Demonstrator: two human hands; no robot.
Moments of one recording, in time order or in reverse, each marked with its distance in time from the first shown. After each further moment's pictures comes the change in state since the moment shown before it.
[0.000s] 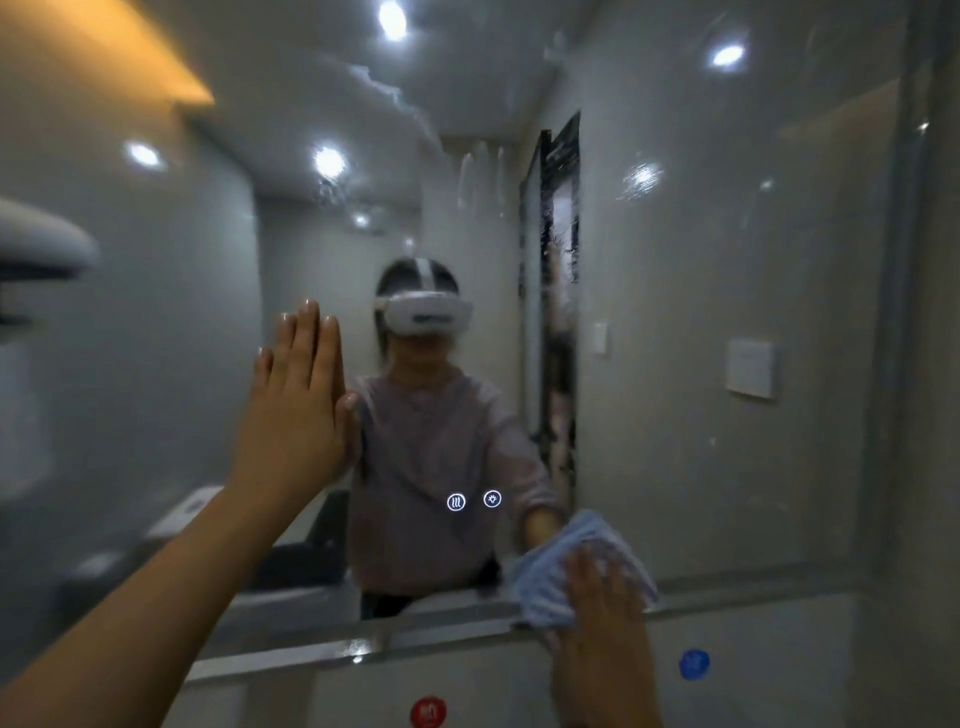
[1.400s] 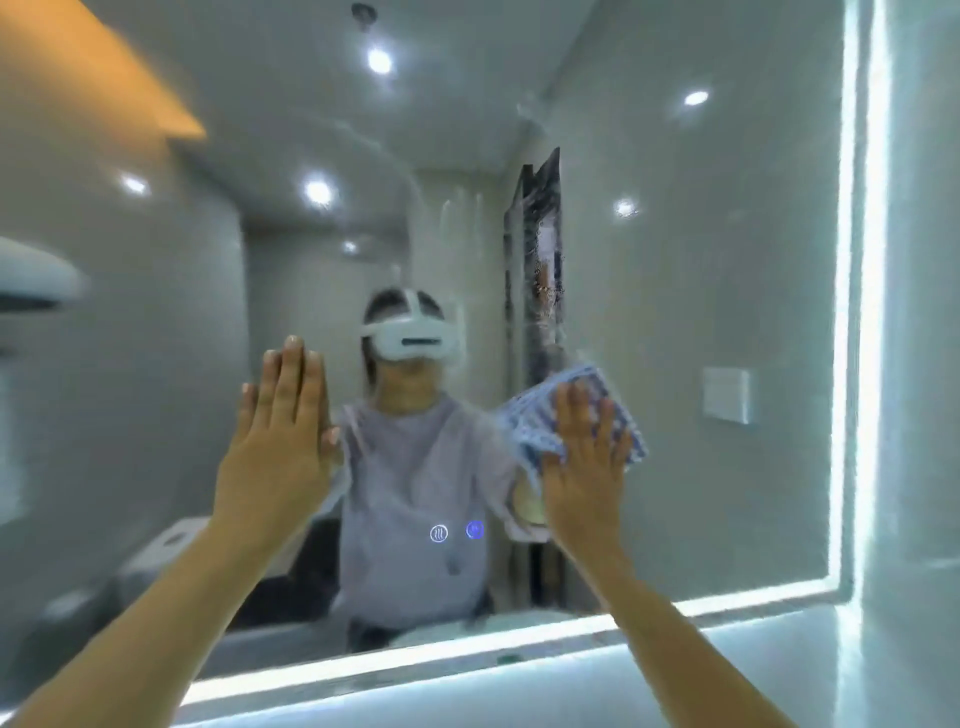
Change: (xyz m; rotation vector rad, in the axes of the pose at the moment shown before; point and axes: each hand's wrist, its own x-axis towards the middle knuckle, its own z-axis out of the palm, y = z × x) left_hand -0.001 0.005 -0.006 0.070 -0.021 -0.010; right_hand 0.129 -0.079 -0.047 -0.304 0.315 -0.440
